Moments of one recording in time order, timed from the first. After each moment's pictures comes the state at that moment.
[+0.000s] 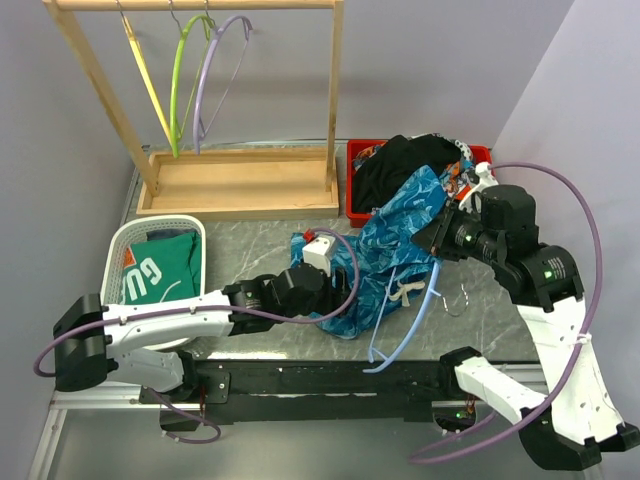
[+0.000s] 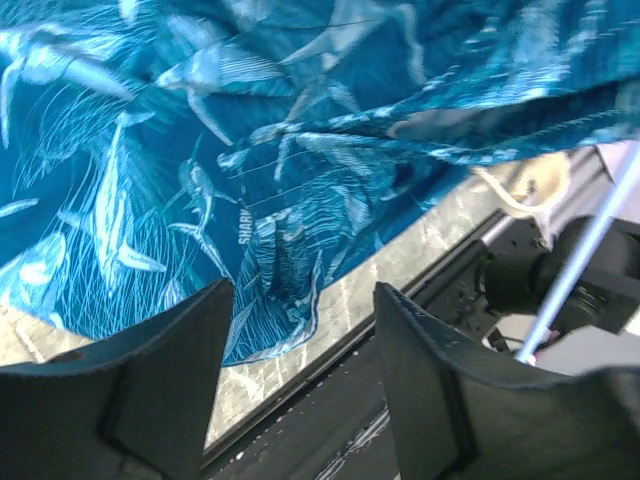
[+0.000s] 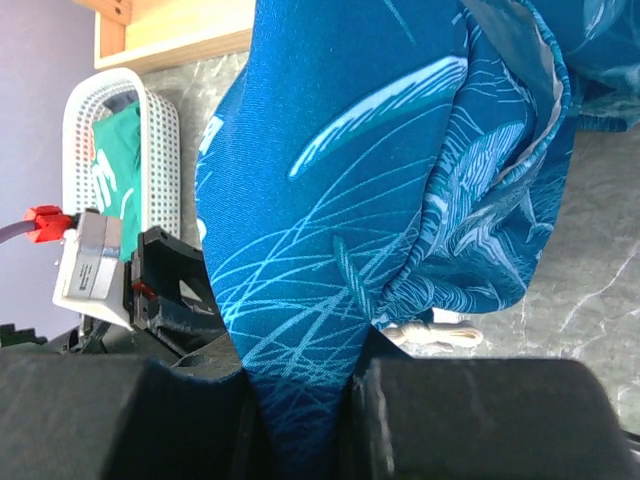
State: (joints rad) left arm -1.21 1.27 0.89 -0.13 -0.30 -0.74; right arm 0.31 0.91 1.41 -1.08 -0.17 0.55
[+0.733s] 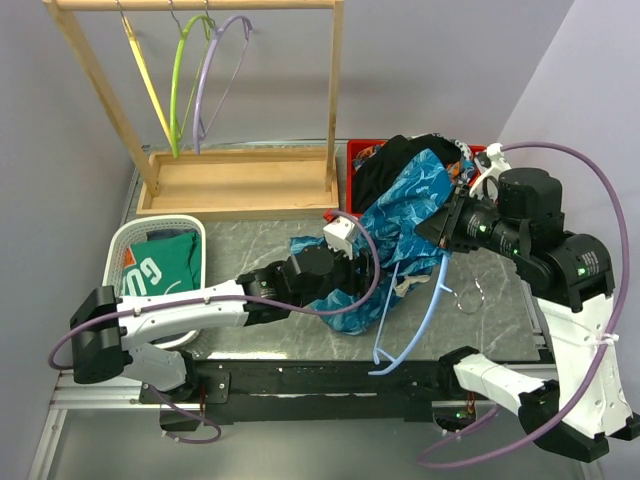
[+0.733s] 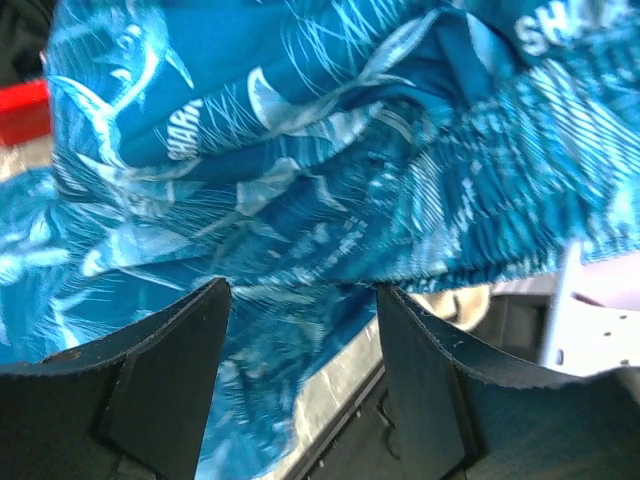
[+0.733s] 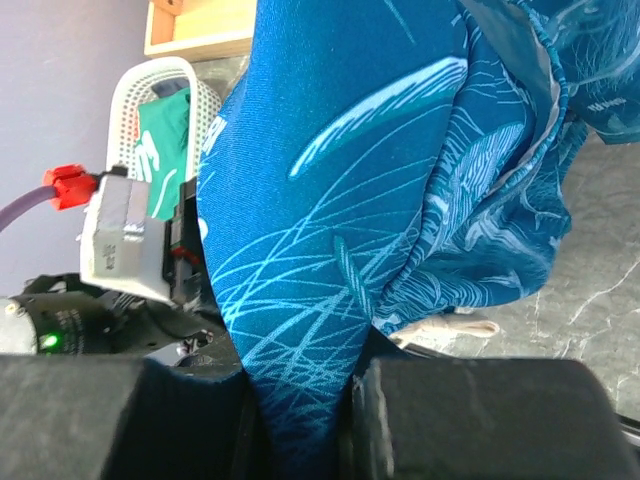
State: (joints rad) left arm -1.21 1.37 1.04 0.09 -0.27 -0.53; right arm 0.37 1.02 1.72 -1.25 -0.17 0.54
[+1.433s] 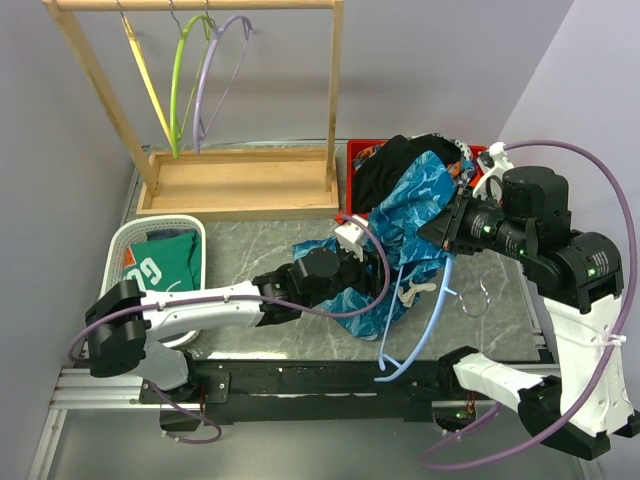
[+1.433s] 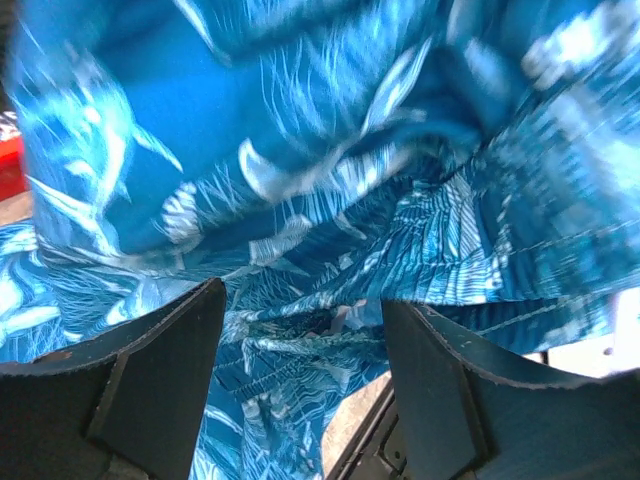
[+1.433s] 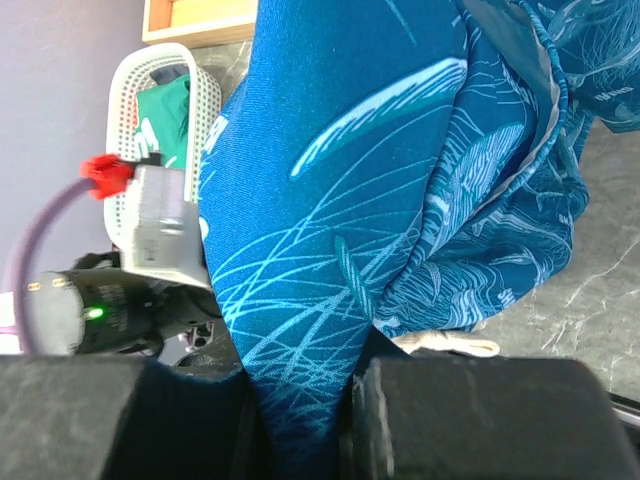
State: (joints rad) left arm -1.21 1.46 1.03 0.31 -0.24 -0.45; right arm 0.38 1.05 1.81 -1.34 -0.17 0.54
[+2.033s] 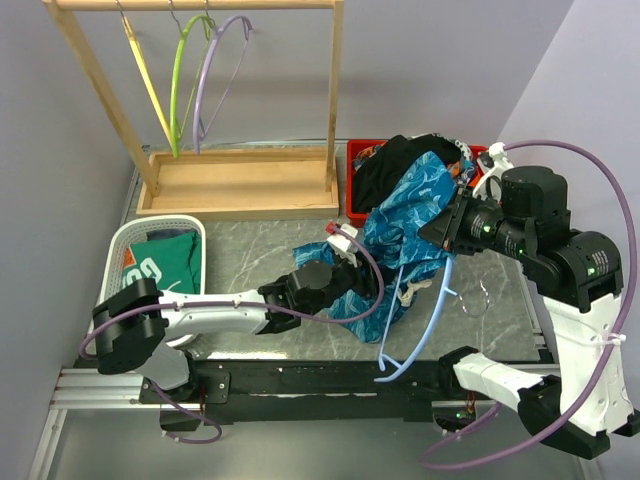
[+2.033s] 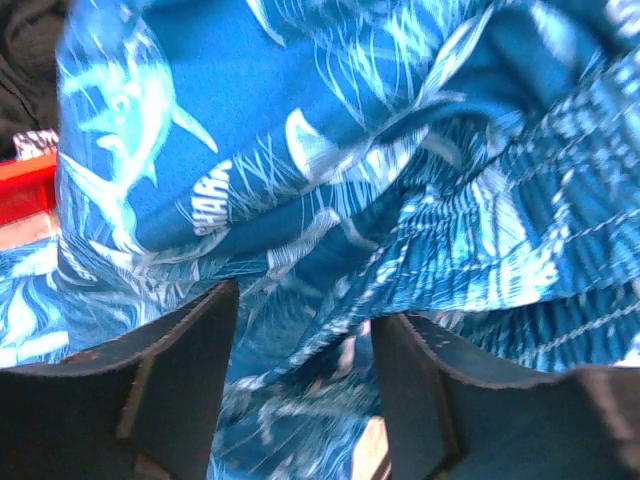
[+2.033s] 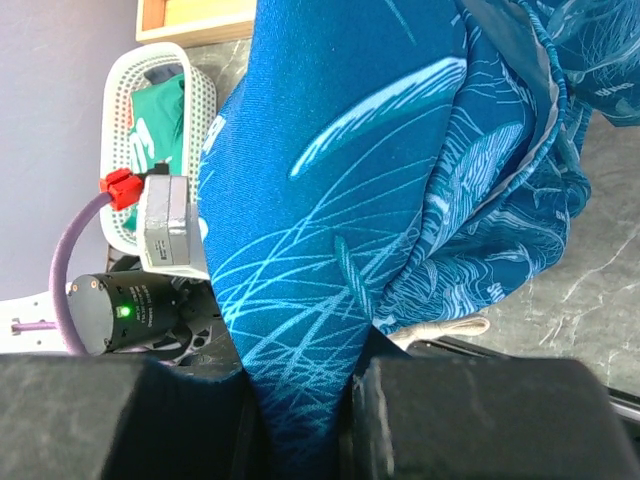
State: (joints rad) left arm -1.22 1.50 0.89 0.59 -0.30 -0.43; right arm 0.38 1.06 1.82 -1.35 -0.16 0.54
